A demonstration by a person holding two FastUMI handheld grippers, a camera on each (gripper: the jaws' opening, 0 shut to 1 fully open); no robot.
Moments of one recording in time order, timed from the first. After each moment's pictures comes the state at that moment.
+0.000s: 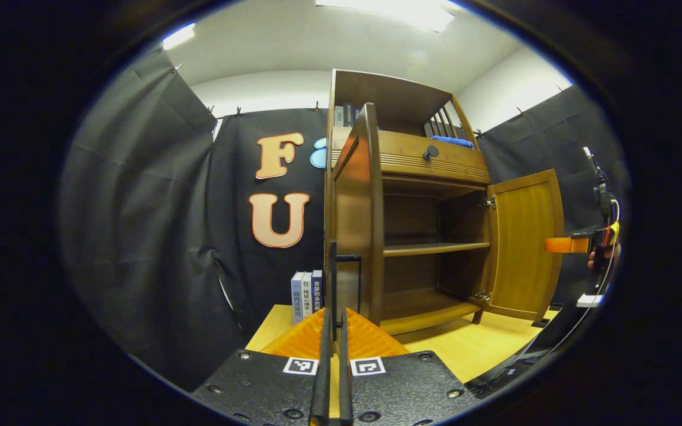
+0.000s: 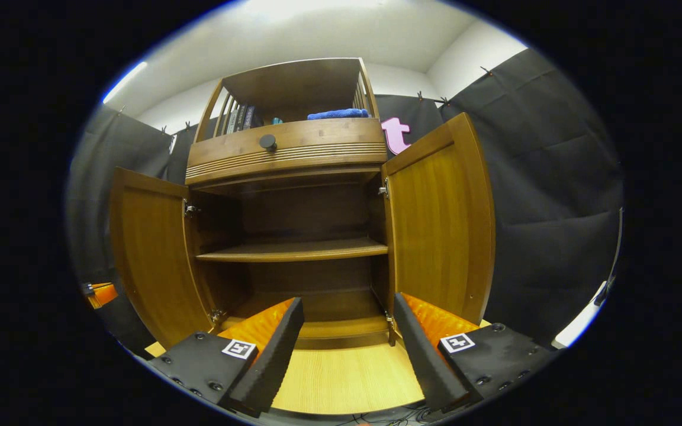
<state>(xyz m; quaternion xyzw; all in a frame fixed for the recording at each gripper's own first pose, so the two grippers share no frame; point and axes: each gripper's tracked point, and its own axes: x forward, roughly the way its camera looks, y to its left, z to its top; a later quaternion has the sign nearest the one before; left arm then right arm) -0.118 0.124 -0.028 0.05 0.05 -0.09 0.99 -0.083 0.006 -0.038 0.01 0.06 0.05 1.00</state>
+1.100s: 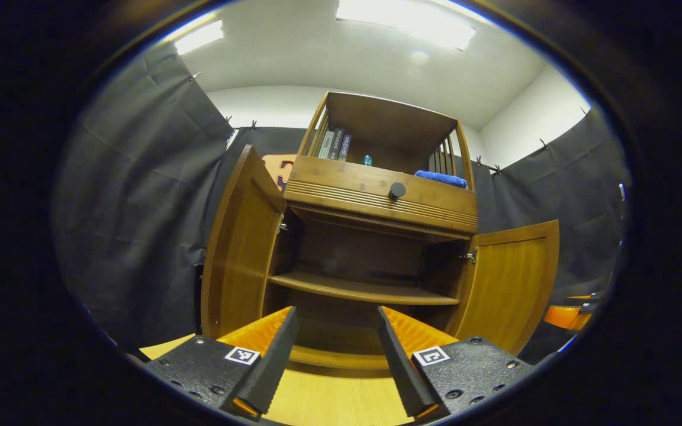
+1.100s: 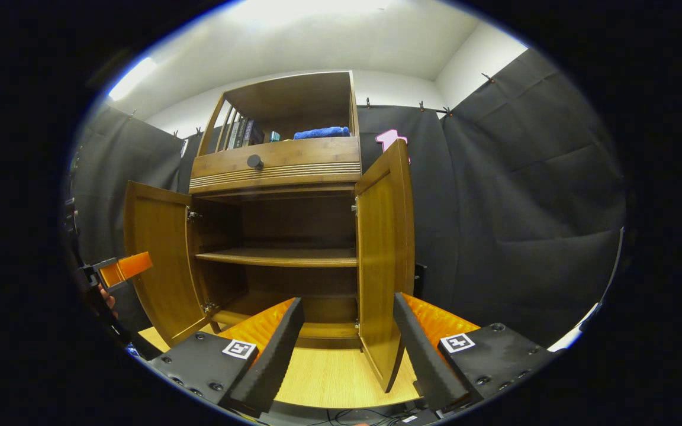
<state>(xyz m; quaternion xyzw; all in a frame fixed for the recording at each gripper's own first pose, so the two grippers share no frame) -0.110 -0.051 0.020 -0.03 -0.01 -0.03 1.00 -0.116 -0.085 0.001 -0.01 0.04 0.08 1.00</state>
